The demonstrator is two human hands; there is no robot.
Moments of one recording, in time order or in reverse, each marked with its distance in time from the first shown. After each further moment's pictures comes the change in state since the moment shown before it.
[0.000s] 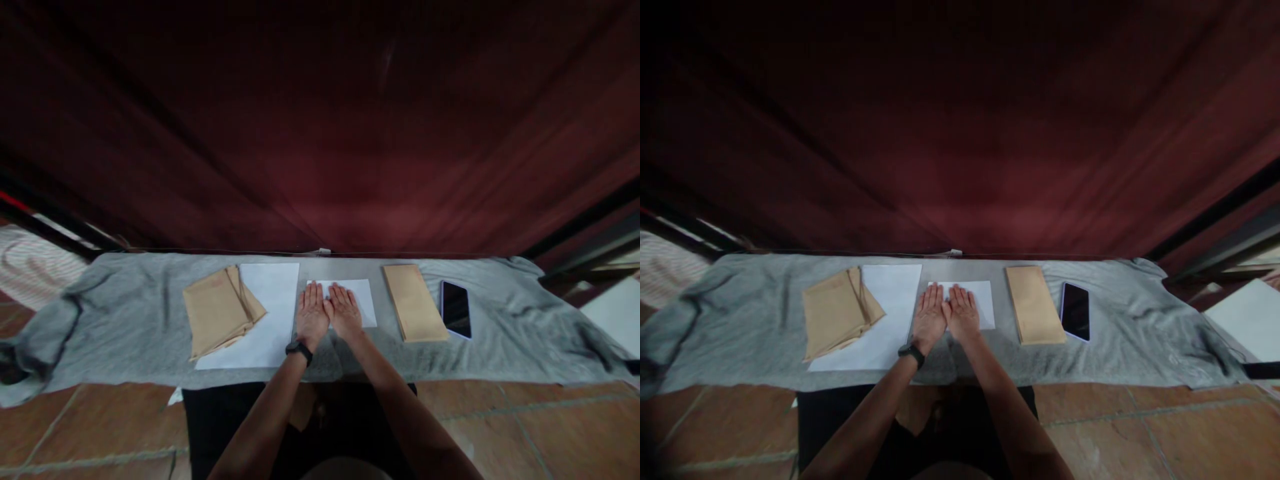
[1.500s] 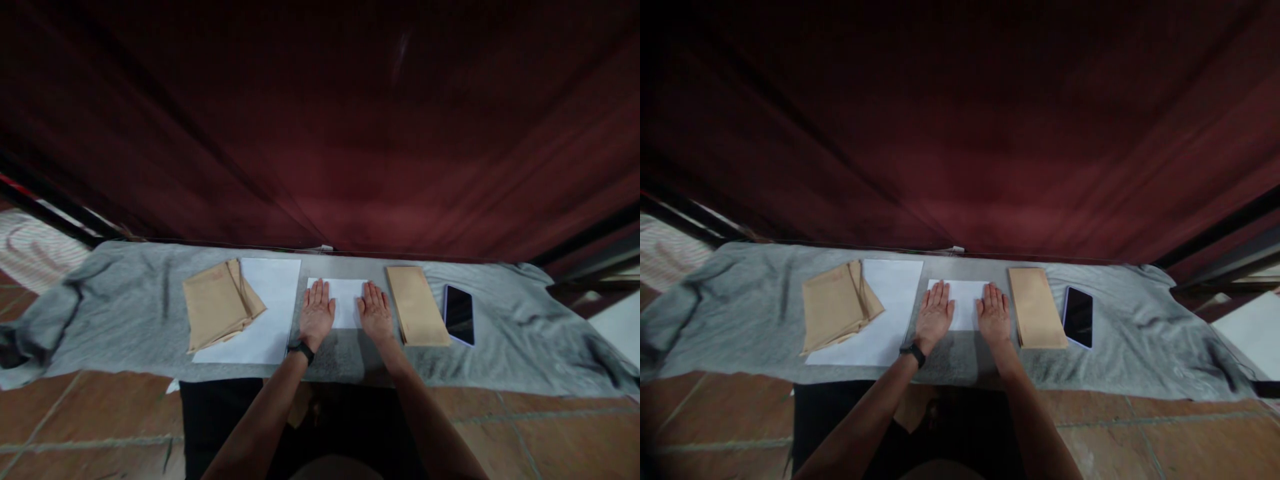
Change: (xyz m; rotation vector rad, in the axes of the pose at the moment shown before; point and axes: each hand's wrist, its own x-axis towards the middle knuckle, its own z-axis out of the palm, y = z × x) left_hand 0.002 0.012 -0.001 -0.044 -0.026 0.005; right_hand -0.026 0.076 -0.022 -0.182 0.165 0.114
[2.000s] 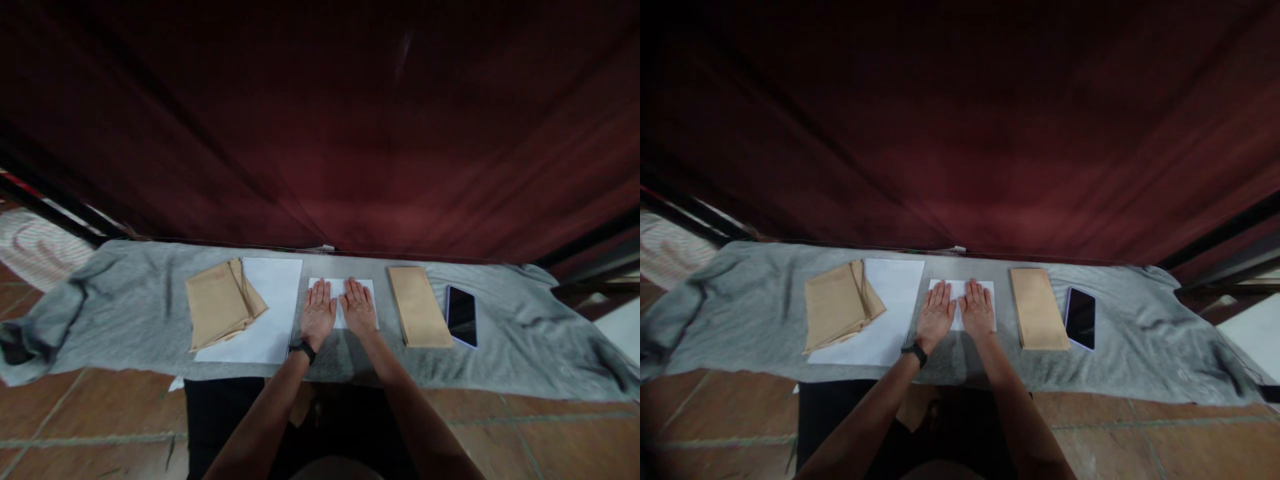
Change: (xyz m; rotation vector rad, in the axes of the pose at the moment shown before) left_hand 0.001 0.001 0.000 -0.001 -0.009 -0.009; right_hand 0.019 -0.044 0.008 0.097 -0.090 -0.085
